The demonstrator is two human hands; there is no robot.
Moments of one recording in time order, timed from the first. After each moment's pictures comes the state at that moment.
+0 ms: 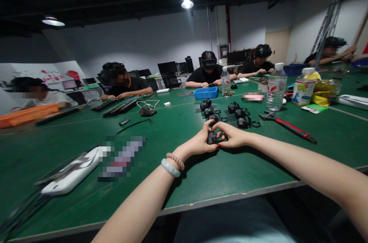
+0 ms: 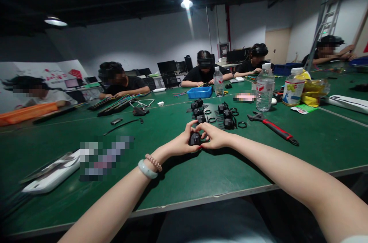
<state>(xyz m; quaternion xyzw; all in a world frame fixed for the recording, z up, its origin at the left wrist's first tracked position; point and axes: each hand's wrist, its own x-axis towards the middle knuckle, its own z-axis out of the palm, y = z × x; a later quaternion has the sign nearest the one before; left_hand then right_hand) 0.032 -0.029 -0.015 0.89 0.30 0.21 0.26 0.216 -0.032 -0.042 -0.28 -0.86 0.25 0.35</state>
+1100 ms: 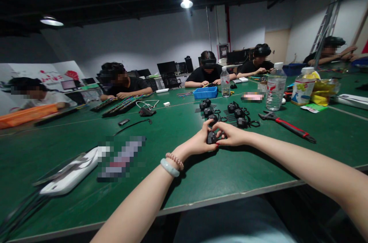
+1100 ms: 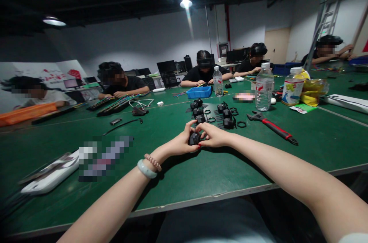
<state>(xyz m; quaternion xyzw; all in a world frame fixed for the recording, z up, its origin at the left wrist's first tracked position) 0.033 -0.027 -0.018 0.89 0.30 0.21 0.25 0.217 -0.029 -0.040 -0.30 -0.87 0.23 0.33</state>
